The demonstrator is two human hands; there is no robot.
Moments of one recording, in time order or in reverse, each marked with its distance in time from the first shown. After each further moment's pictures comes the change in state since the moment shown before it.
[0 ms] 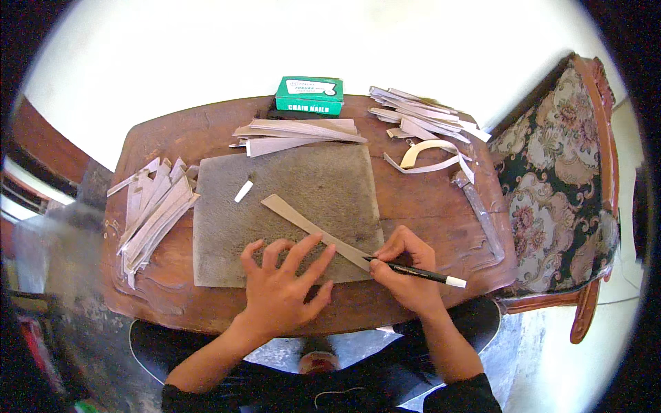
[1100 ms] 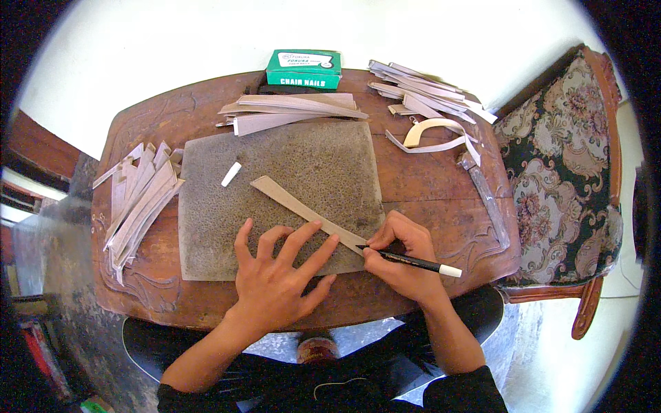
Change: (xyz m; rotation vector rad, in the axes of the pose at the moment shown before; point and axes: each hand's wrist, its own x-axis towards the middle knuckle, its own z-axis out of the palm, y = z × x) left_hand 0.002 0.000 0.001 -0.002 -0.055 0.015; right_hand 0.009 0.008 0.002 -0.185 -0.099 -0.096
